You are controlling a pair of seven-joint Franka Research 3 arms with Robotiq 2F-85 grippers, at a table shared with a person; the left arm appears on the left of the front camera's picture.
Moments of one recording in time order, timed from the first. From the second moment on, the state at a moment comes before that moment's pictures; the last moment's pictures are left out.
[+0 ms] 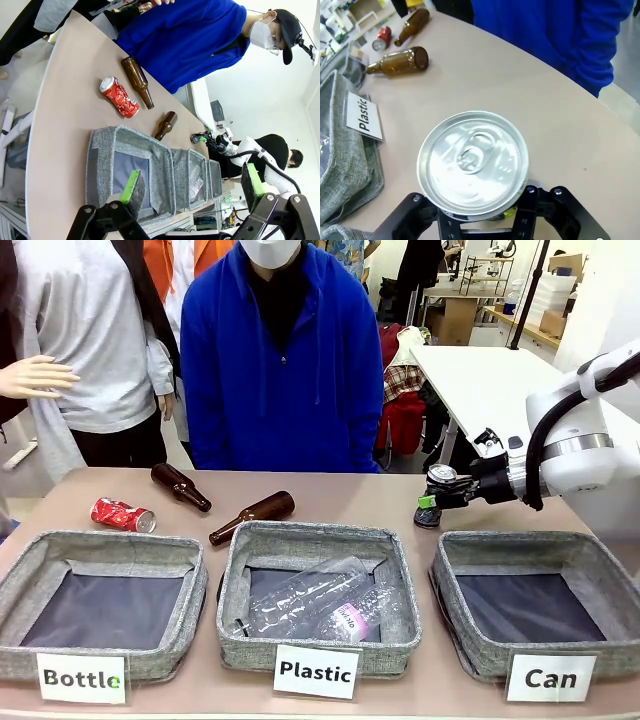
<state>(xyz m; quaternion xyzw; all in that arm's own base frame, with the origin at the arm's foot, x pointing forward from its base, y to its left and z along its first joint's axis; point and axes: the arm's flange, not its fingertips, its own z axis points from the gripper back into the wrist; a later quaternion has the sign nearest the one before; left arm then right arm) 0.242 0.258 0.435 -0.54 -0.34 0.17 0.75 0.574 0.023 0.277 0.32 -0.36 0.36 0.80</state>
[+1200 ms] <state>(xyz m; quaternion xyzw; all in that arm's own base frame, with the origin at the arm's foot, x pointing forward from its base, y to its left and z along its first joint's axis) 0.241 0.259 0.436 -0.54 -0.34 0.17 0.75 0.429 -0.007 0.430 0.34 -0.19 0.51 0.76</state>
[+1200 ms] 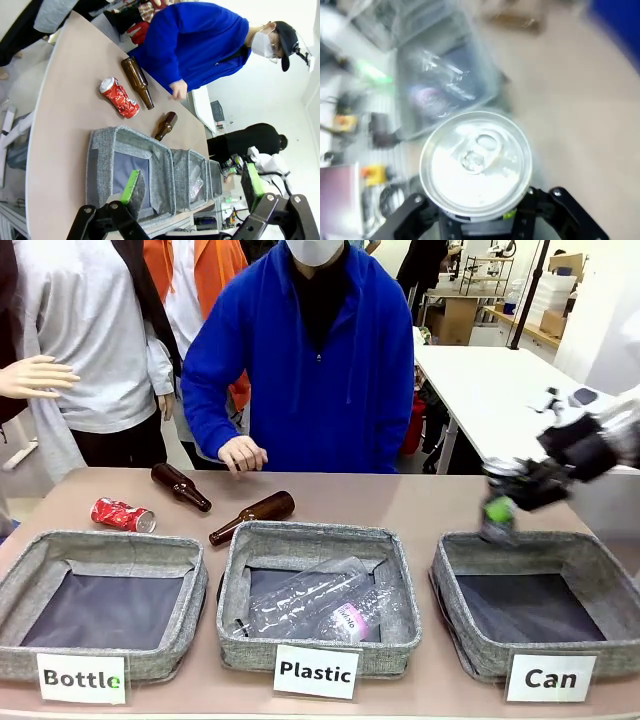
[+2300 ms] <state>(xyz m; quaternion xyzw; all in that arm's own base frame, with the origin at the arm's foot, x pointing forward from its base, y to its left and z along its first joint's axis) 0.241 0.259 0.436 -0.54 -0.34 0.17 0.75 0.350 -0.019 0.449 0.10 -0.05 0.60 0.79</state>
